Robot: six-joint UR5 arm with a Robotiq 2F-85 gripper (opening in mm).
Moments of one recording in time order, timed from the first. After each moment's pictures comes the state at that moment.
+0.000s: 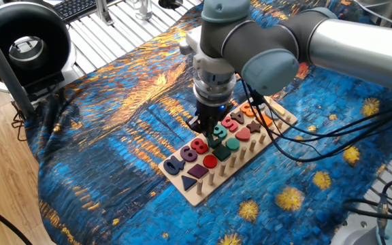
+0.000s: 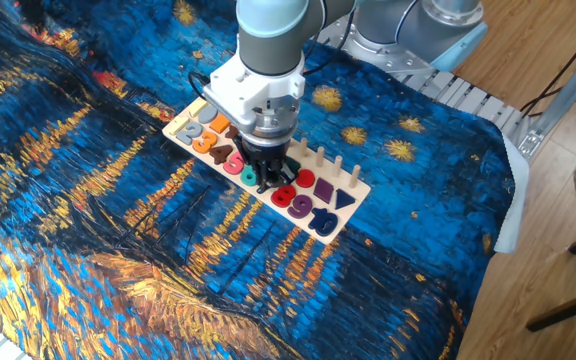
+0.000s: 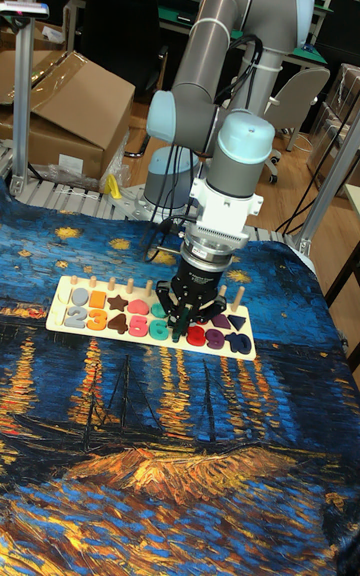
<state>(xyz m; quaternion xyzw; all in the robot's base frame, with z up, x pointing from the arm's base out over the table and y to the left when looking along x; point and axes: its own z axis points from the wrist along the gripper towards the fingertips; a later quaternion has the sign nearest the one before) 0.473 0.054 0.026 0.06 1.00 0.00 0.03</state>
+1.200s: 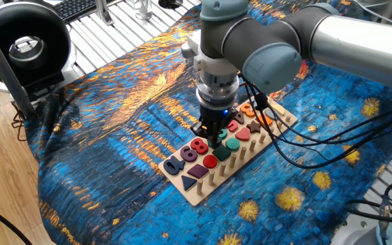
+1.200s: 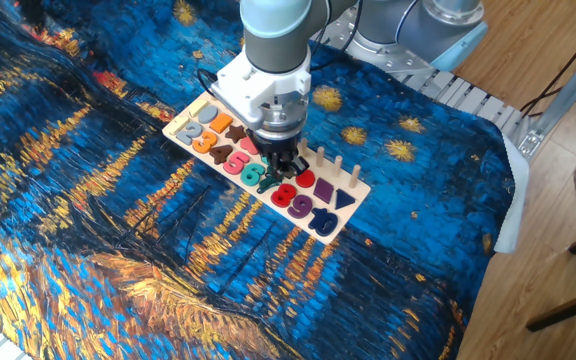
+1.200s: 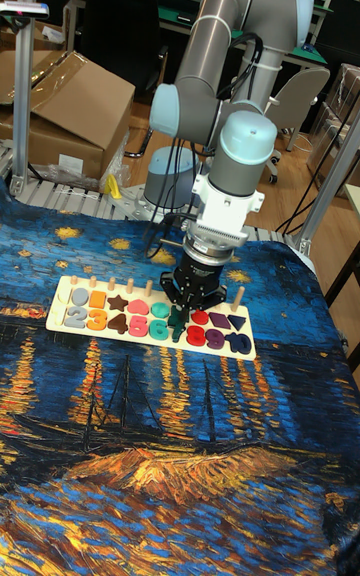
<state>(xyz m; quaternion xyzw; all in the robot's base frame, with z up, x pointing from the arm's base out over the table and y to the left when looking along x) 0.434 0.057 0.025 0.06 1.00 -0.01 -0.02</state>
